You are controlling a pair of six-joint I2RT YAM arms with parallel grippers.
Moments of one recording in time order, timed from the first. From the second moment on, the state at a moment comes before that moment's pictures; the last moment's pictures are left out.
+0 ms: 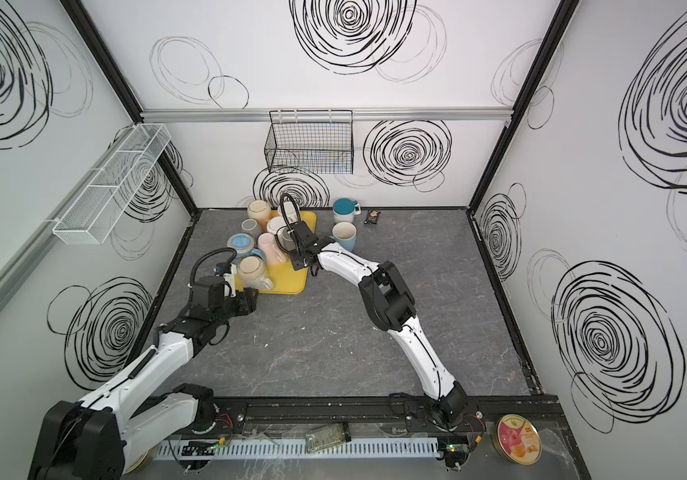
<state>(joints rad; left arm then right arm) -0.15 1.04 0.48 -0.13 0.06 -0.35 0.76 2.44 2.08 -0.52 0.09 0.24</state>
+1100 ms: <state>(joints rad) -0.21 1.19 0.51 -0.01 0.09 -0.38 0.77 2.44 2.16 -0.56 0.12 0.11</state>
